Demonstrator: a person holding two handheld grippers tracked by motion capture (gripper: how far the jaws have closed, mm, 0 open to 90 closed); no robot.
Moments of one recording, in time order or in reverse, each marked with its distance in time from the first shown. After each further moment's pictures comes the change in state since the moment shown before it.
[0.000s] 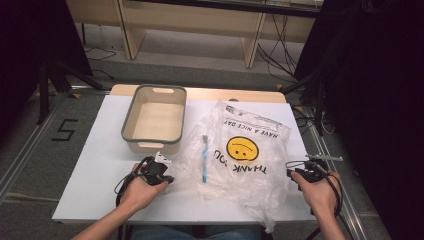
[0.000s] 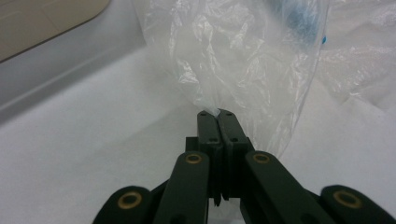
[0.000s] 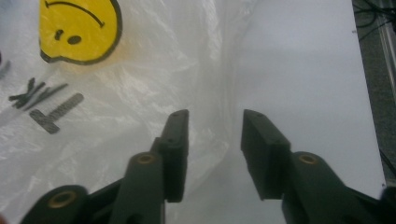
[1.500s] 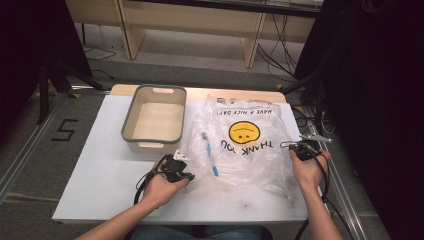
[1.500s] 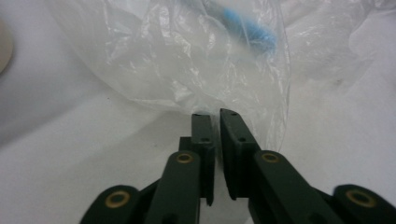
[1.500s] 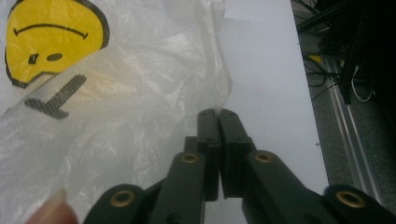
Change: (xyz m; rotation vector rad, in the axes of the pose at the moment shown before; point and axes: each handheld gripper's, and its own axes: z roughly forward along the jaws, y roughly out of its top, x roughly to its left) left arm -0.030 0.026 0.030 -0.072 -0.093 0.003; right arm -0.009 0.050 0.046 -0.171 -0.124 -0.102
